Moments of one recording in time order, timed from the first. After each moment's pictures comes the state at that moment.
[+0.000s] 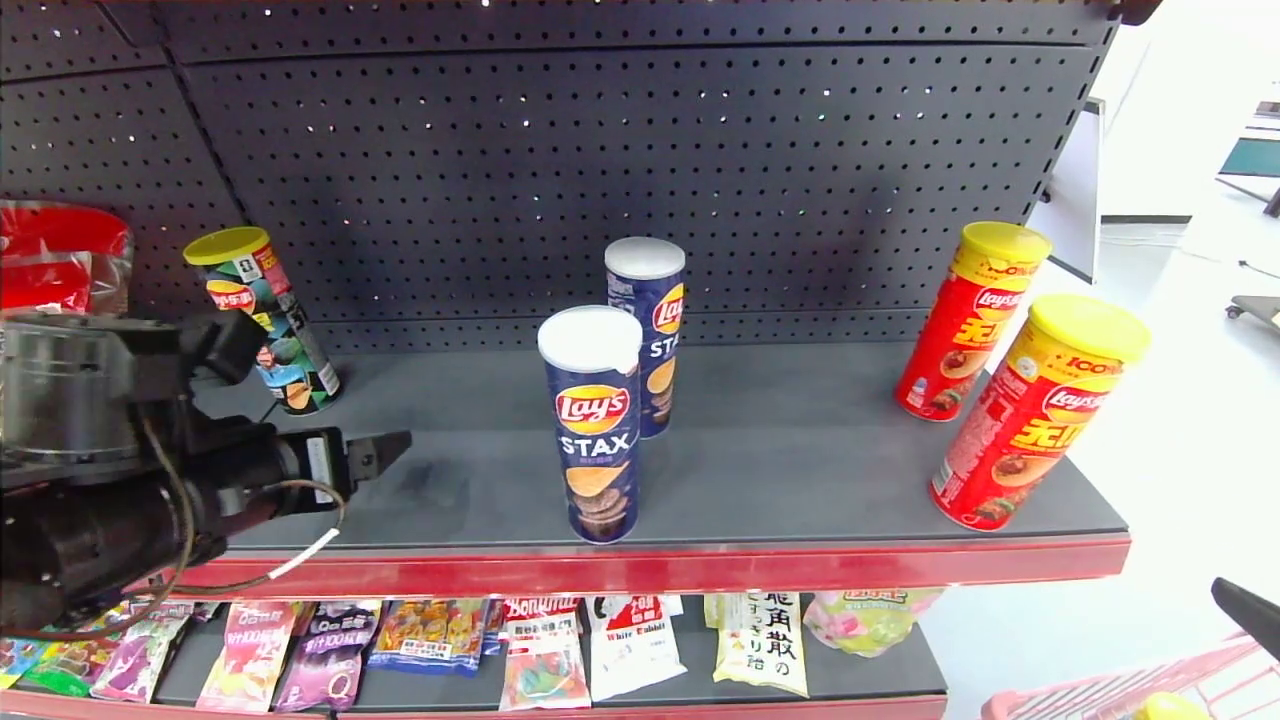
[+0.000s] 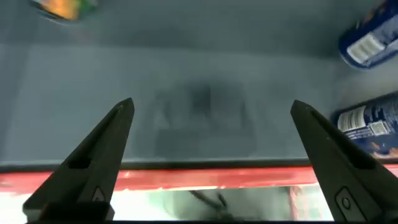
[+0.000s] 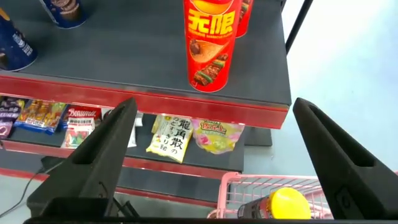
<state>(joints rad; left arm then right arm) -0.30 1.44 -0.62 -0.30 0.16 -0.26 0.27 0.63 -0.39 -0.01 -0.13 -0.01</state>
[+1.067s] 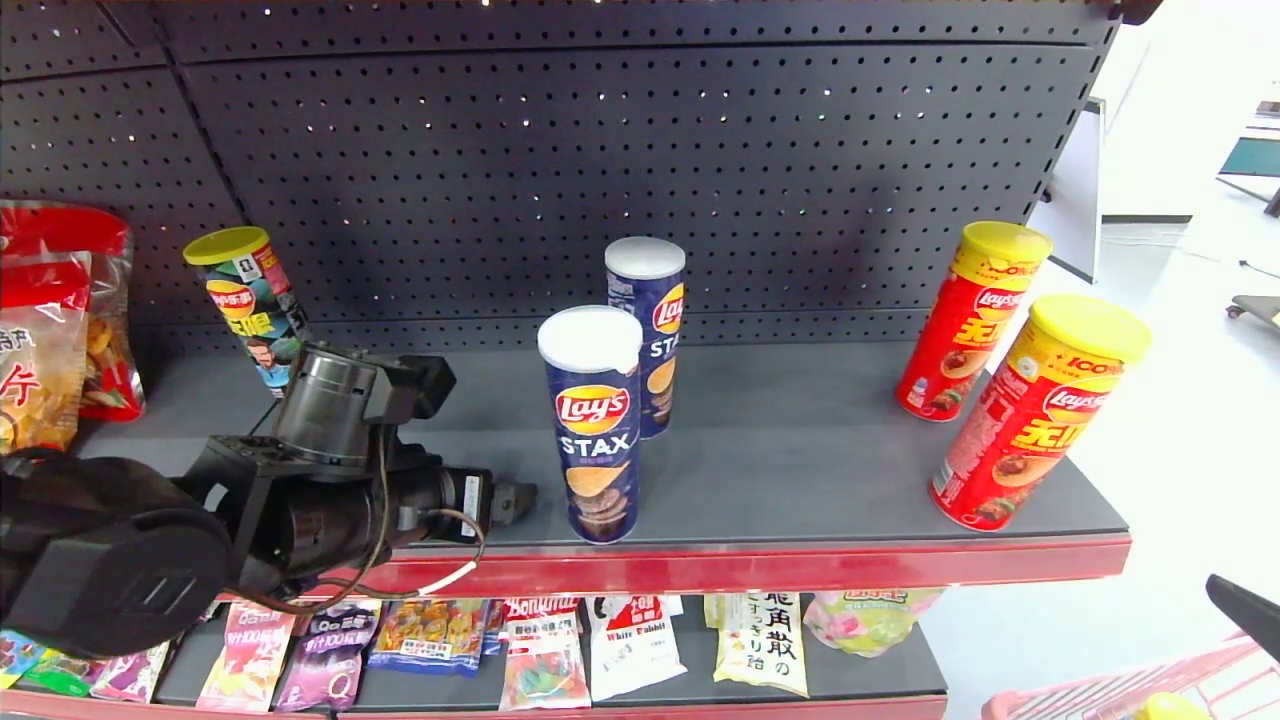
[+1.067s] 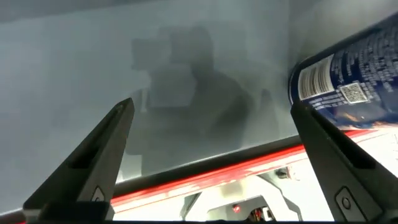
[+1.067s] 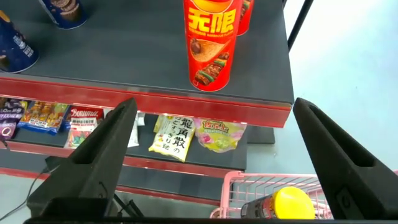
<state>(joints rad) -0.49 1.70 -0.73 -0.30 0.12 -0.24 0.27 0.64 -0.39 -0.01 -0.13 0.01</state>
